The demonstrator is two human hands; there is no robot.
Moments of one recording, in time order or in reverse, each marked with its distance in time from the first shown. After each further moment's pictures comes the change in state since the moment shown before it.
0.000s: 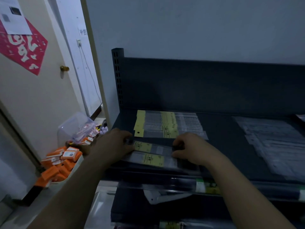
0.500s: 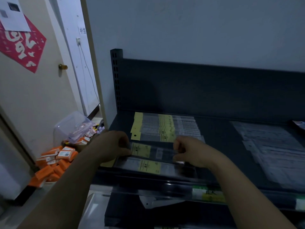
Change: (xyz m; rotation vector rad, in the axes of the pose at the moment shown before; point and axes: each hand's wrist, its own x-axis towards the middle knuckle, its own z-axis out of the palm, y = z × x) left_hand 0.018 -0.010 -0.004 -0.070 -0.124 0.038; right_hand 0.010 0.019 -0.008 0.133 -0.110 -0.056
